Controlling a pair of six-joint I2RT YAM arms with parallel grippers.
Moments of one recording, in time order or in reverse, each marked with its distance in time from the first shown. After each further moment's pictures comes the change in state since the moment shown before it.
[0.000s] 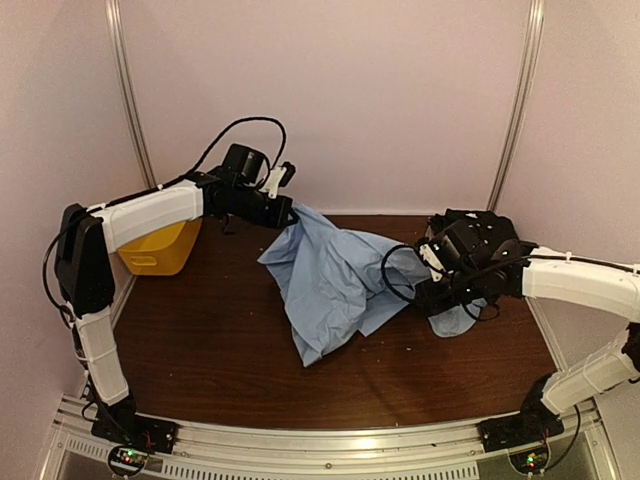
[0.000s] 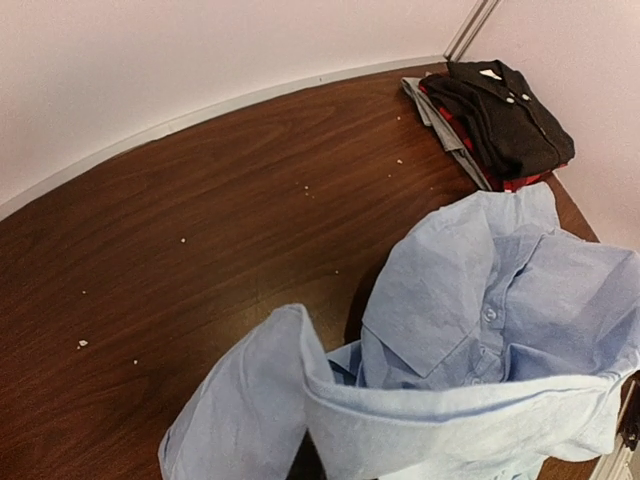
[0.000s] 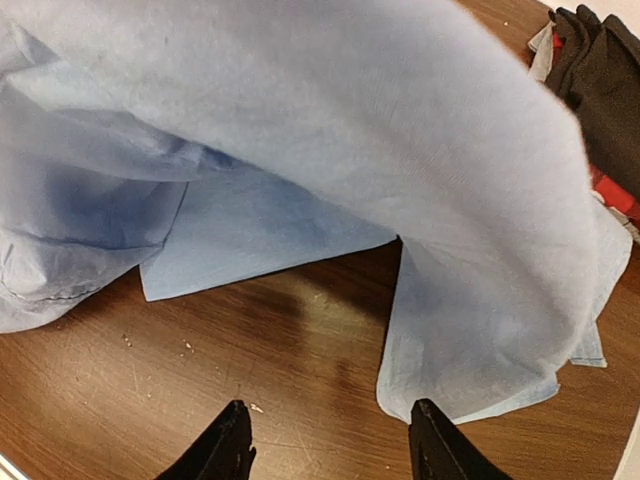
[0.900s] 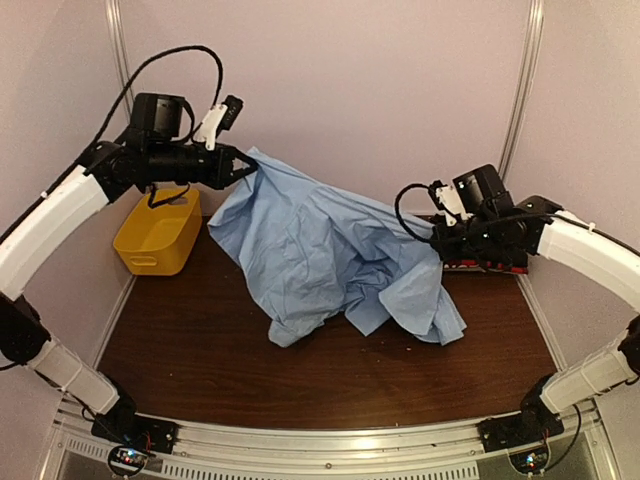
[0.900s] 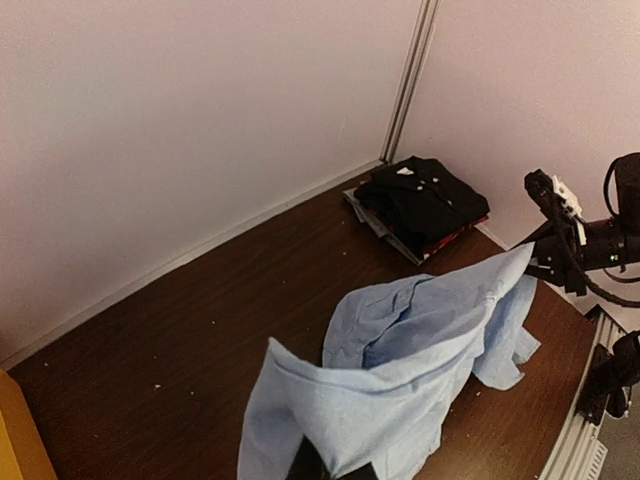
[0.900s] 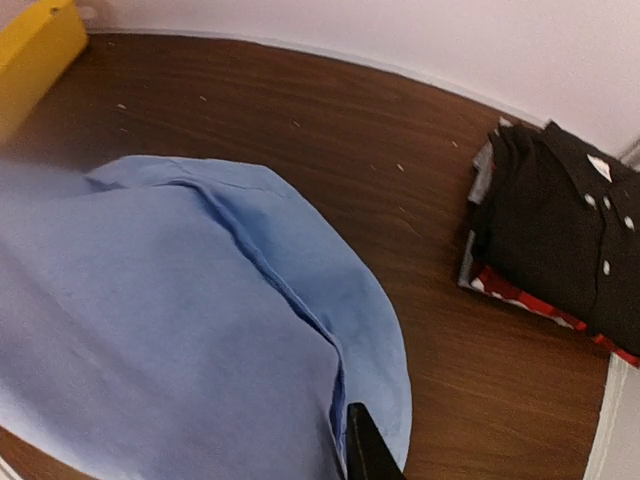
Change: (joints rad) left arm 0.005 -0.501 -0.004 -0.163 0.000 0.105; right arm -0.128 0.000 0.283 -0.018 -0.092 -0.112
